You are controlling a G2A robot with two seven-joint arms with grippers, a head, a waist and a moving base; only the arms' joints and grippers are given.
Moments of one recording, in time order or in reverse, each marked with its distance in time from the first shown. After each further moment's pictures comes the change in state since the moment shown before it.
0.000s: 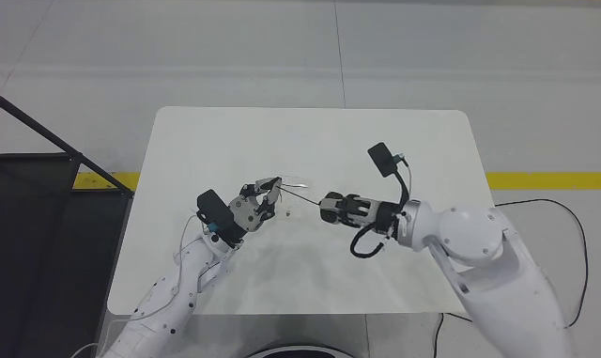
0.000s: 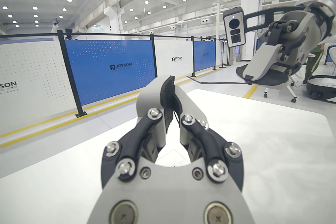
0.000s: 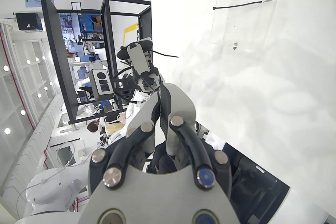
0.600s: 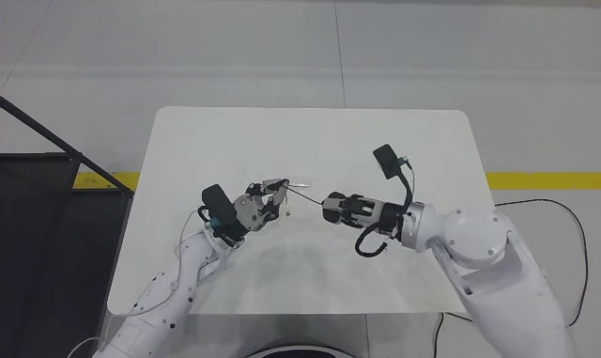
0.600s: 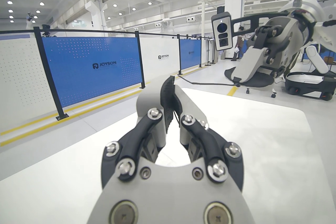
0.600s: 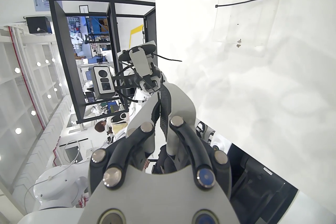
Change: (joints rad) left arm -0.030 0.000 -0.001 0.002 0.006 -0.117 -0.022; right arm -0.025 0.001 0.029 0.014 0.058 -0.011 -0.026
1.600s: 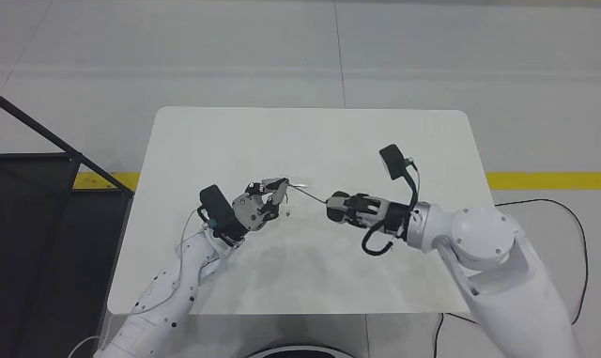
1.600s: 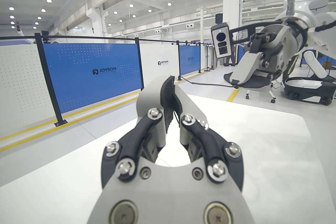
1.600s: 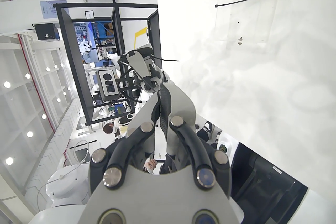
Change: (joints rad) left arm -0.005 -0.003 0.005 0.005 0.001 0.004 0.034; right arm -0.010 0.008 0.020 -0.005 0.044 0.027 -0.013
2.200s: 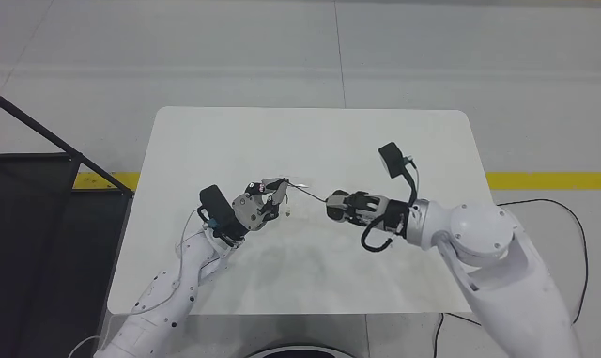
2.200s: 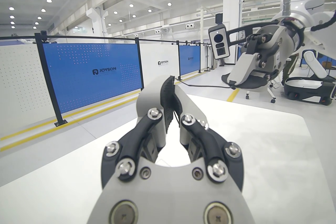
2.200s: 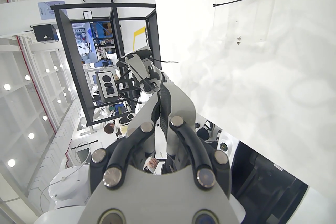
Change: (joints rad) left arm 0.000 0.000 0.000 0.000 0.000 0.000 0.000; right arm 0.025 0.002 -0.014 0.016 0.009 0.019 0.005
